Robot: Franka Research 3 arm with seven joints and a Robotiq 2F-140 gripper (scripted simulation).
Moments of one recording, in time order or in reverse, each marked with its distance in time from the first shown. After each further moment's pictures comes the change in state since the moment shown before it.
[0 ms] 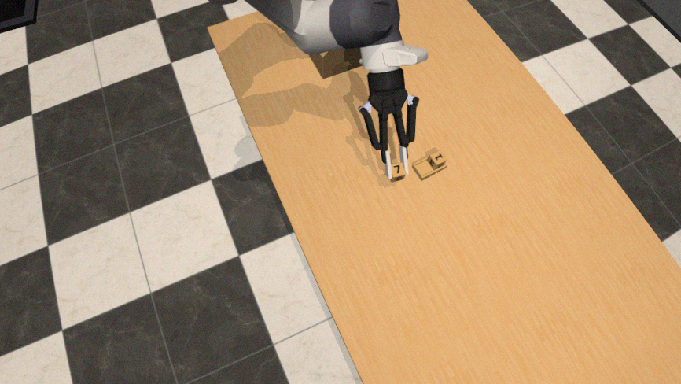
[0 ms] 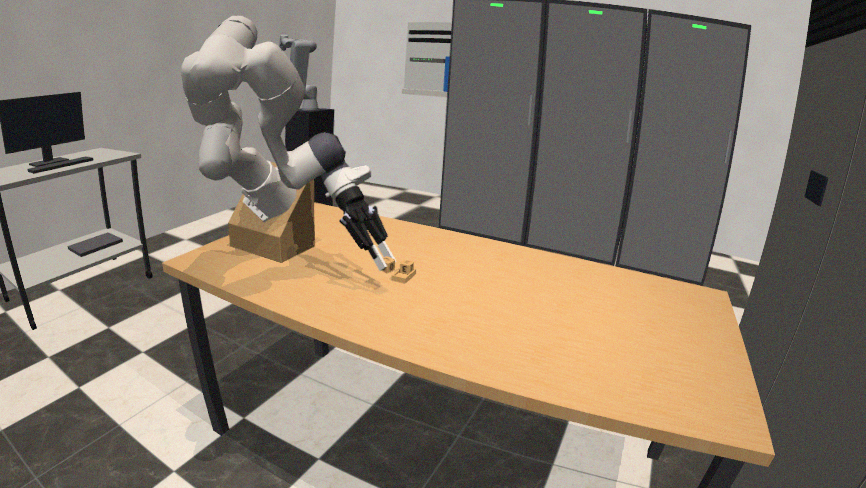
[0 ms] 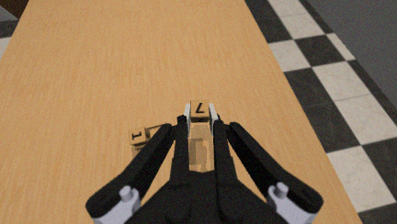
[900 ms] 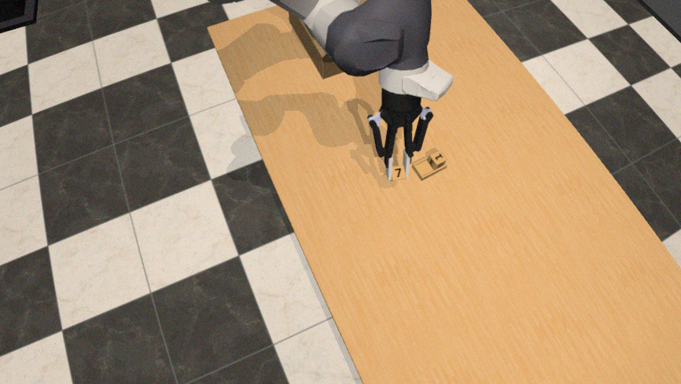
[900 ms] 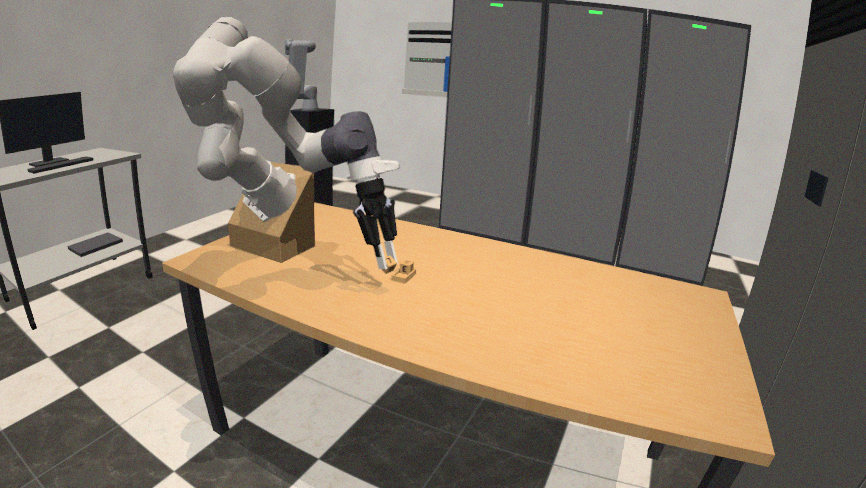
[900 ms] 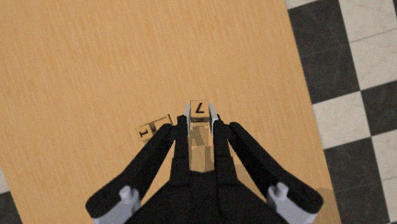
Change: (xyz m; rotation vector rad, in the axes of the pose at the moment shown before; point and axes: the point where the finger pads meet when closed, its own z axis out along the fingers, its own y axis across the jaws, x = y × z) arm 0.013 0.000 0.003 -0.024 -0.406 0.097
